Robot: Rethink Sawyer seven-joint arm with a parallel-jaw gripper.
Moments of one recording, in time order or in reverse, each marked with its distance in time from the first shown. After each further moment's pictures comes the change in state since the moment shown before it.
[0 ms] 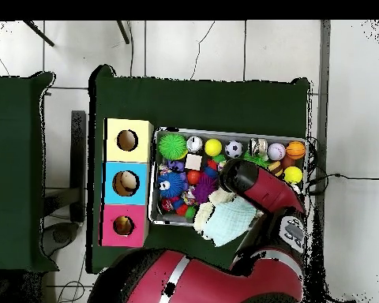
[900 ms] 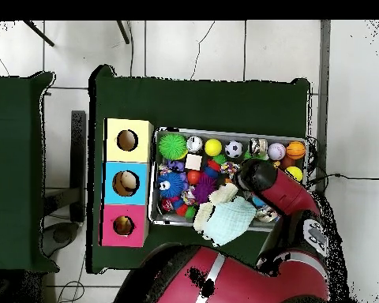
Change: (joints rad) arm -0.091 0.004 0.036 -0.026 0.000 0.000 0.000
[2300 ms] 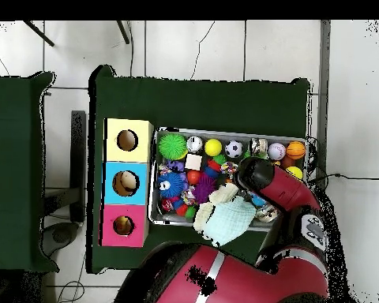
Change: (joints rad) arm -0.001 0.009 0.007 -0.037 -0.081 0.000 0.000
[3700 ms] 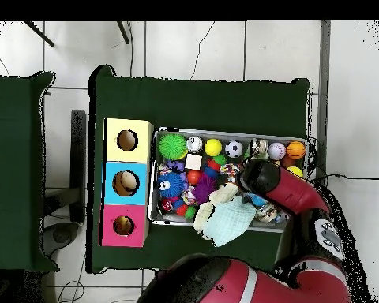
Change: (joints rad) arm -0.074 -0.087 0.102 0.044 -0.118 0.000 0.000
